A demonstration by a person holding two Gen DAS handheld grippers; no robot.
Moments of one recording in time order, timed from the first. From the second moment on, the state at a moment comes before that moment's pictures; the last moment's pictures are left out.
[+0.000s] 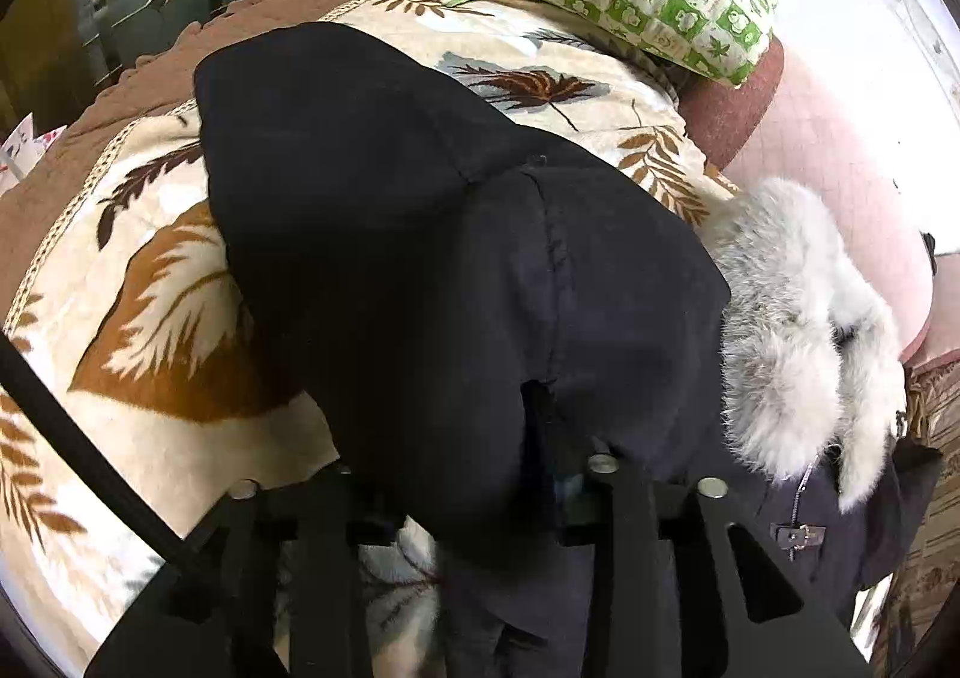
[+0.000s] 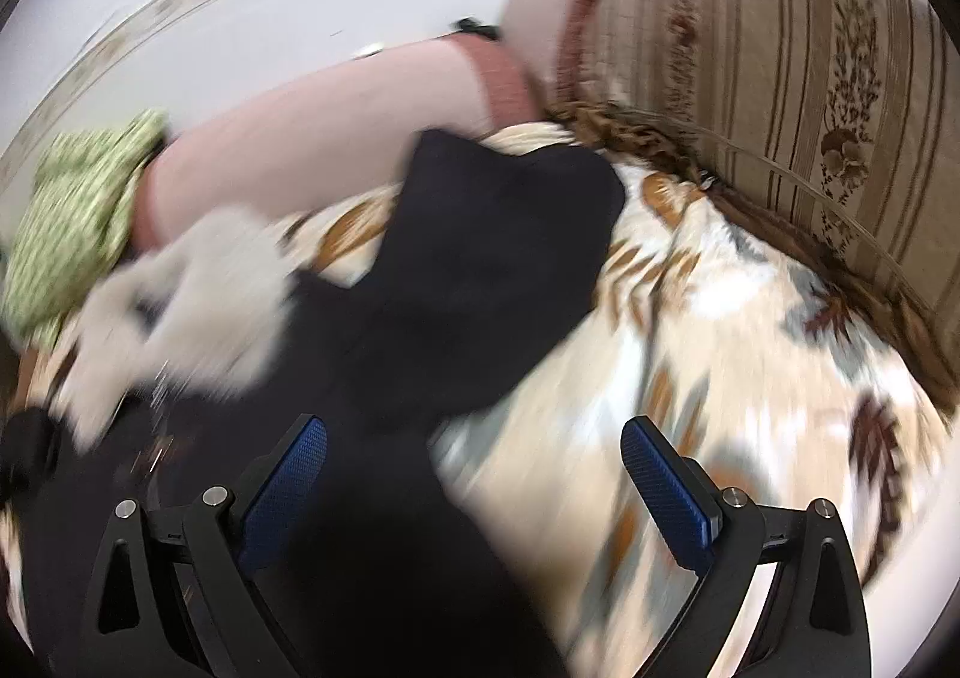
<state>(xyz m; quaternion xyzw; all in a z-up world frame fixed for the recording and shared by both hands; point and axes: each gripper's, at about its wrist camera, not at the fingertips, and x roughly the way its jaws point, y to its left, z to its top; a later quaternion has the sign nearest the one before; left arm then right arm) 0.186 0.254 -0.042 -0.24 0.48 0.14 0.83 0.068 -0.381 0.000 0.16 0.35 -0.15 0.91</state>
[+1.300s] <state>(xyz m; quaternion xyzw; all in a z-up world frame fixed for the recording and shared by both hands) 0.019 0.148 0.039 -0.16 0.41 0.11 0.89 0.008 -0.552 0.009 0.36 0.30 -0.20 0.86</state>
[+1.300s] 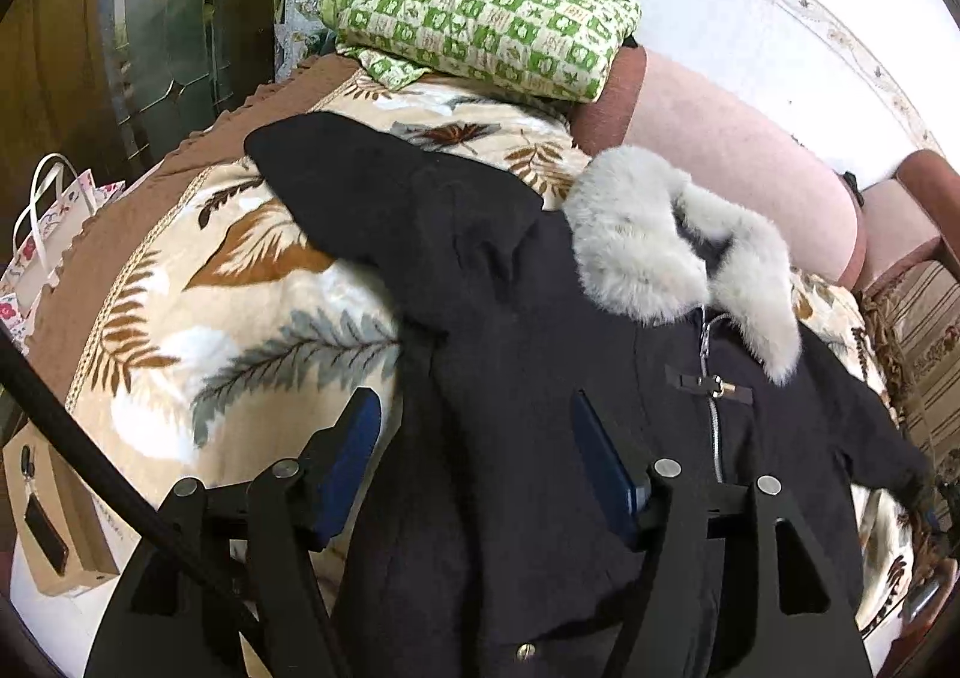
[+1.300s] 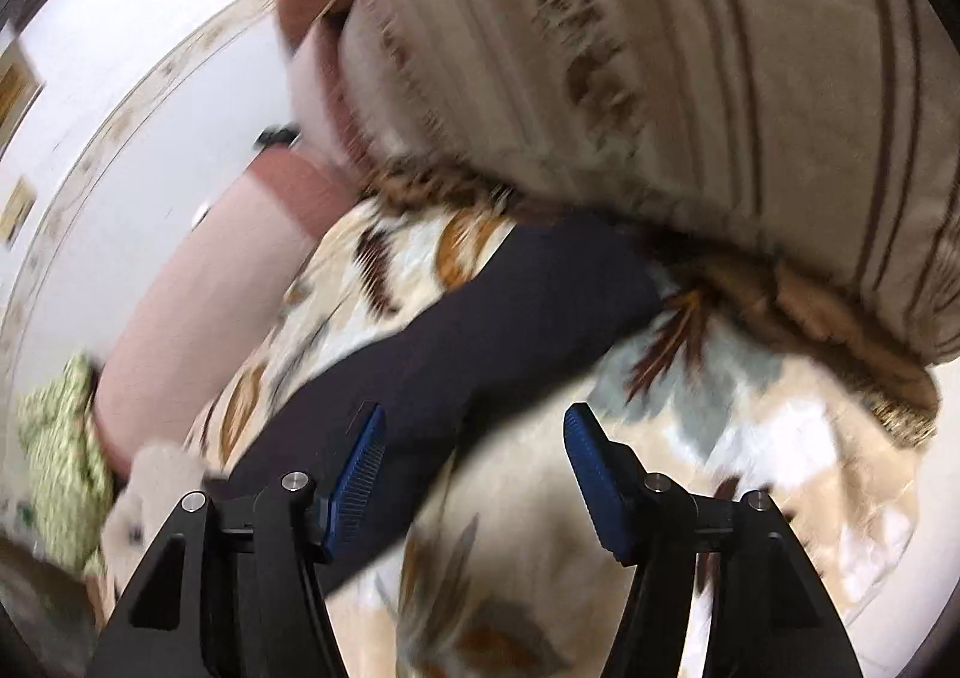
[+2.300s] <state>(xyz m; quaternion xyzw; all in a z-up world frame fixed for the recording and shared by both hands) -0.034 0.151 -0.034 -0.08 0.51 0.10 0.85 -0.013 -0.349 -0.059 0.24 0.52 0.10 0.81</state>
